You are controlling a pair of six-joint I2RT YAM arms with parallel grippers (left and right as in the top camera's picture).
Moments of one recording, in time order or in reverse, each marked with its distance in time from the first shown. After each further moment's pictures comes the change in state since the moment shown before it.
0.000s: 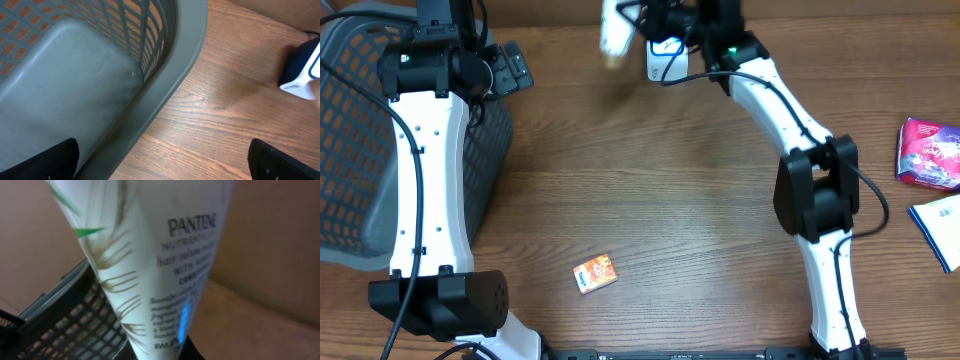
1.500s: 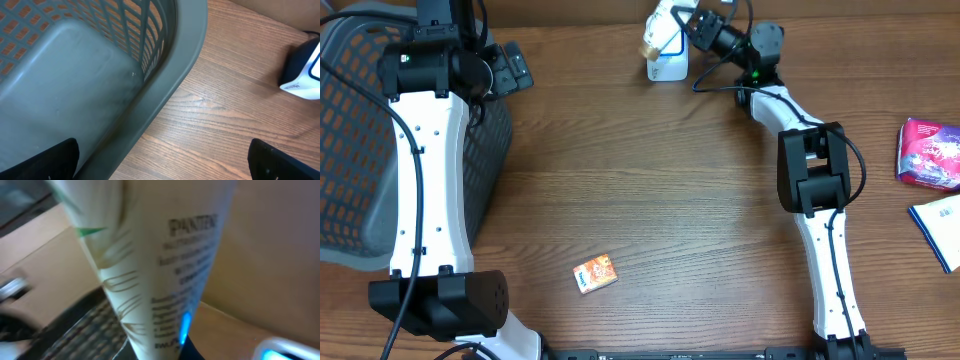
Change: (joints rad) left arm 0.000 0.000 0.000 0.000 0.000 0.000; right arm -0.142 0.319 0.013 0.809 -0.068 0.511
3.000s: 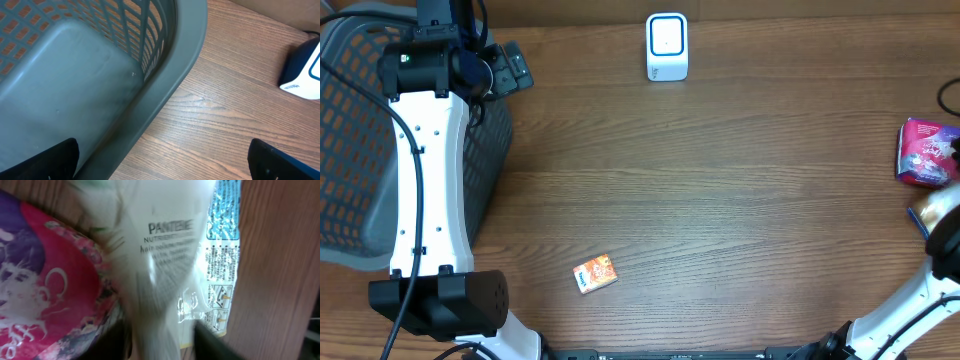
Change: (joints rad) left arm 0.000 0.000 0.000 0.000 0.000 0.000; right arm -0.756 -0.678 -0.362 -2.277 1.294 -0.440
